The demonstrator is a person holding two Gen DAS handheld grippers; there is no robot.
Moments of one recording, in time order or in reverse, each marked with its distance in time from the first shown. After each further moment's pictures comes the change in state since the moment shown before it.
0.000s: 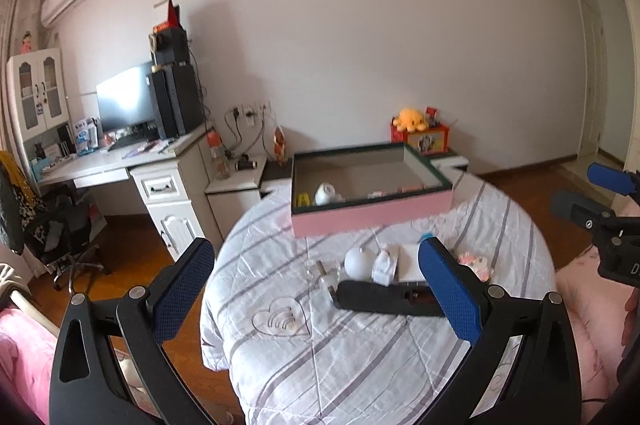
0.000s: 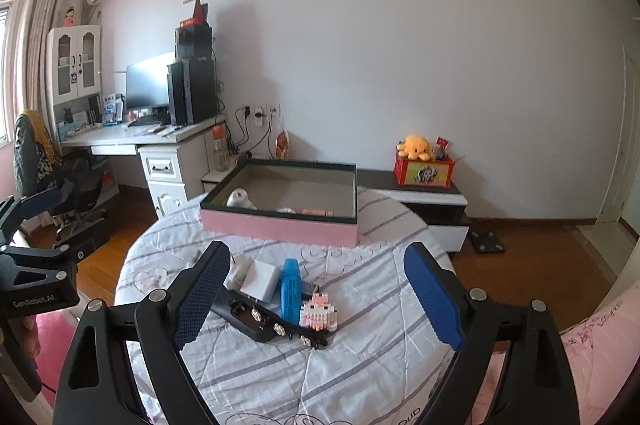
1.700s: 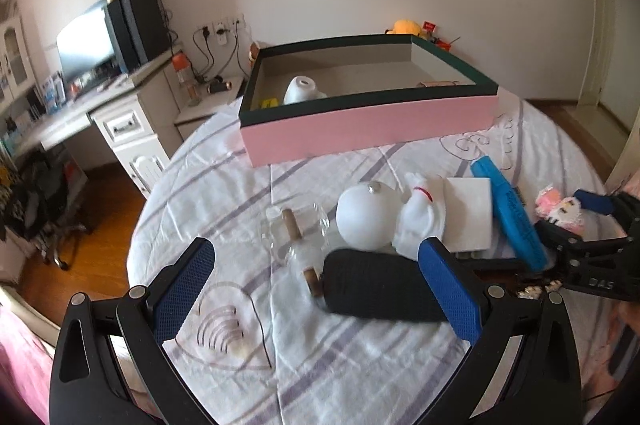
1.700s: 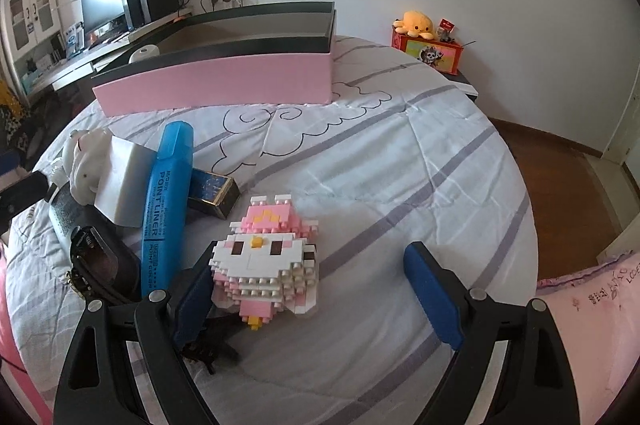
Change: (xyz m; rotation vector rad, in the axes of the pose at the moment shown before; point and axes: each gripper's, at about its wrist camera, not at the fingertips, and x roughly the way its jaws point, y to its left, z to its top) left arm 0.165 -0.025 -0.042 0.050 0.282 -0.035; right arm 0.170 -0.048 -0.081 0.045 0.403 -0.018
